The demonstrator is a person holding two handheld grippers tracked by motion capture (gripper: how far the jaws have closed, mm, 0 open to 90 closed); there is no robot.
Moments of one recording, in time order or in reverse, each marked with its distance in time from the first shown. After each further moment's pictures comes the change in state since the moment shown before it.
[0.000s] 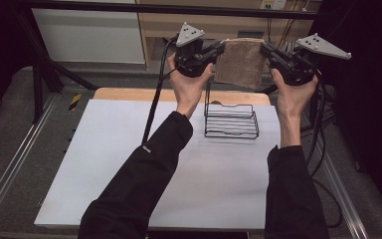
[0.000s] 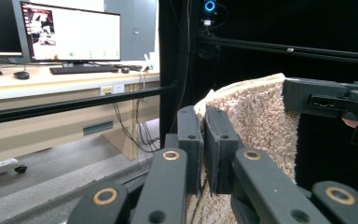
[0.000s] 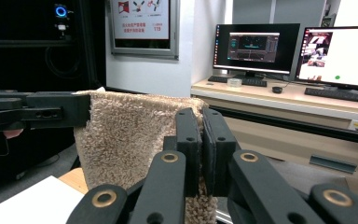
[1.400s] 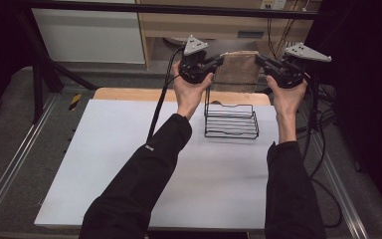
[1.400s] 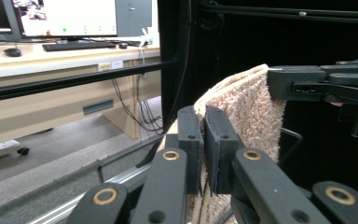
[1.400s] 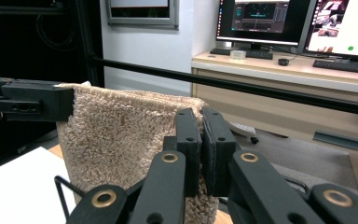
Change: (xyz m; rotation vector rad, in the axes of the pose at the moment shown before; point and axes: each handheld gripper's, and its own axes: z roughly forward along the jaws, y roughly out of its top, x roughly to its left) left arm 0.016 -0.040 0.025 0.094 -0.026 0.019; right arm -0.030 -0.044 0.031 0.105 0.021 0.002
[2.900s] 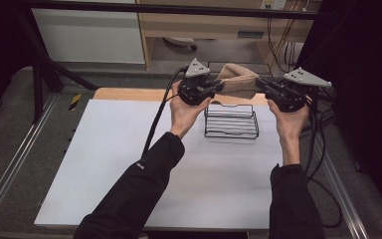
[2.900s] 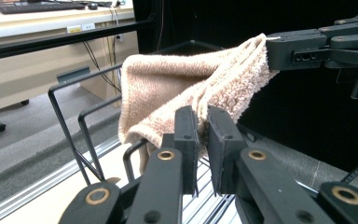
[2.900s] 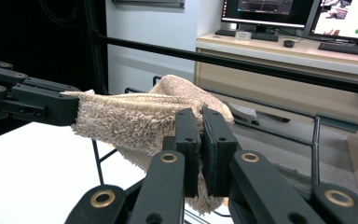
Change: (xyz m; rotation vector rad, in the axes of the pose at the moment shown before) left arm -0.018 -0.038 -0.017 0.146 -0.082 0.037; right arm 0.019 -0.038 -0.035 0.061 0.008 -0.025
